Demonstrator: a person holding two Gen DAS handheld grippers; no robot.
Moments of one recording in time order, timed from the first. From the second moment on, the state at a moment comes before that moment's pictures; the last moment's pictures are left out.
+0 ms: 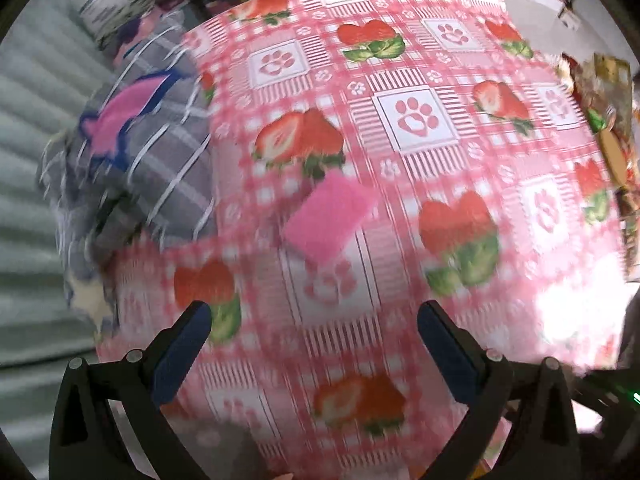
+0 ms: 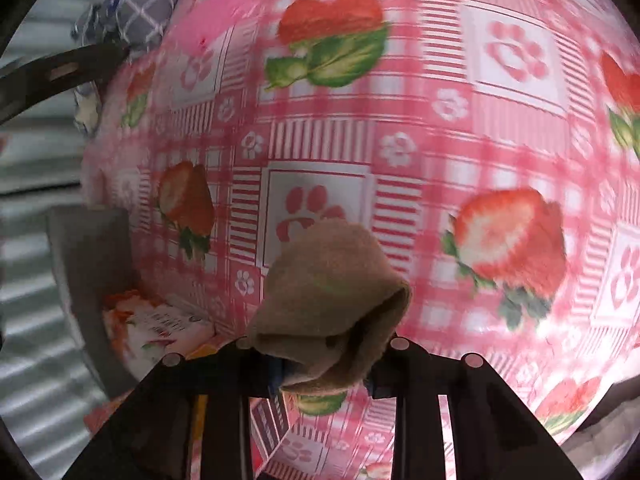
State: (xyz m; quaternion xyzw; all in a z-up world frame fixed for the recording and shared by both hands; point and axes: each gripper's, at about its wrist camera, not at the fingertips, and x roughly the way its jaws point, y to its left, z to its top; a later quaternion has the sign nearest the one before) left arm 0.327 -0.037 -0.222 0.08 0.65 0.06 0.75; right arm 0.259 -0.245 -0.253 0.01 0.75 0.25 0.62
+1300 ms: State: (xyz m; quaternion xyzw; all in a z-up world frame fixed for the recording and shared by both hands) left arm 0.306 -0.127 -0.158 0.08 0.61 -0.08 0.79; right arm 0.206 -0.334 -0.183 0.16 0.71 0.16 0.66
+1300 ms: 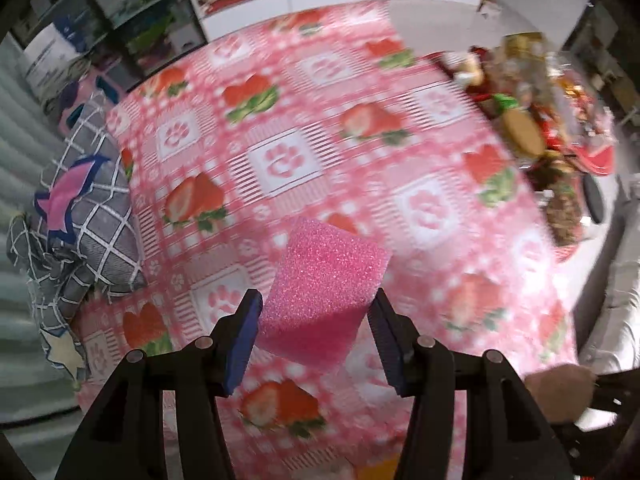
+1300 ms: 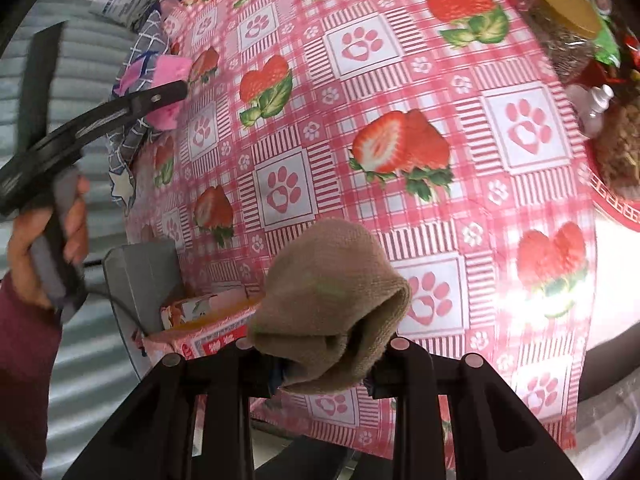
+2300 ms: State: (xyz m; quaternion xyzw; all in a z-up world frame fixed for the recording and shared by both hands) left arm 0.056 -0.247 -0.046 0.13 0.55 -0.31 0.77; right arm 0.058 -0.400 -0.138 0.19 0.69 0.03 0.70
